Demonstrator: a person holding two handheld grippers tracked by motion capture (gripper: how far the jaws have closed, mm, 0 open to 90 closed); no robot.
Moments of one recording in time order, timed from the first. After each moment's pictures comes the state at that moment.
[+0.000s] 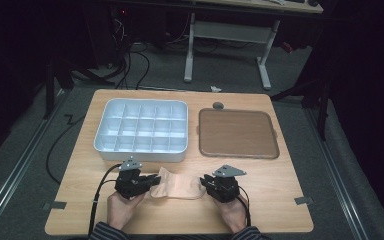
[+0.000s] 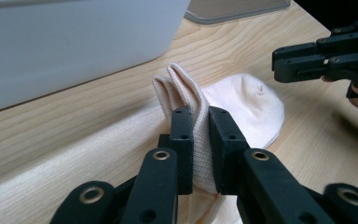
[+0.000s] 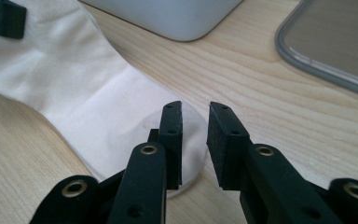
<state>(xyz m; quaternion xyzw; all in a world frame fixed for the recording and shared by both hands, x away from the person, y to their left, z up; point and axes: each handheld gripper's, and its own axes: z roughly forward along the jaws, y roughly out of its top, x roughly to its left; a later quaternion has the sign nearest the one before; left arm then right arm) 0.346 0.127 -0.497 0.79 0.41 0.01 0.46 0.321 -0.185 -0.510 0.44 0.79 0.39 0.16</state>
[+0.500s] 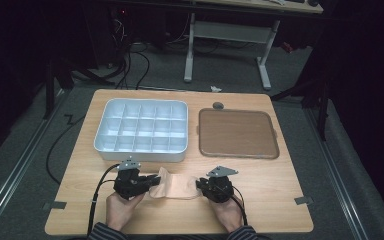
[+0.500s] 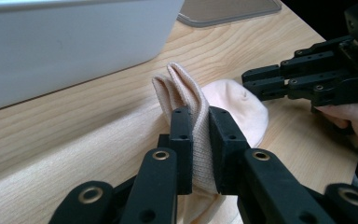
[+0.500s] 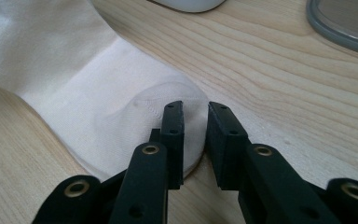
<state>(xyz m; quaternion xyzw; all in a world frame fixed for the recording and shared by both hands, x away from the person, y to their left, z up) 0.344 0.126 -0.491 0.79 0.40 0.00 0.47 0.328 -0.173 -0.527 0.45 0.81 0.37 0.13</state>
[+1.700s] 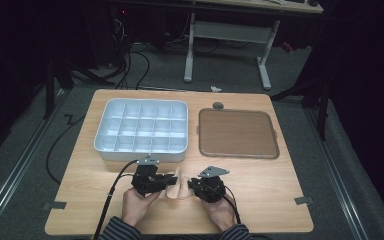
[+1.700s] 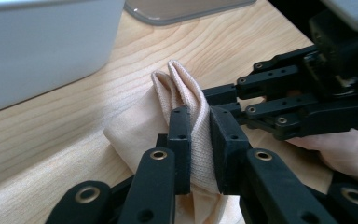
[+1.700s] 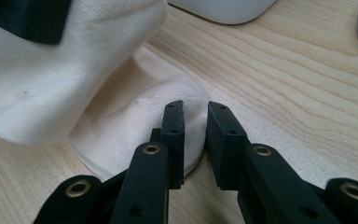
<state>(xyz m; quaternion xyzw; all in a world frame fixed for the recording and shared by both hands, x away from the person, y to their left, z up) 0.357 0.081 -0.493 0.80 0.38 -0.04 0.46 0.332 -0.152 -0.531 0.42 0.81 0.38 0.13</state>
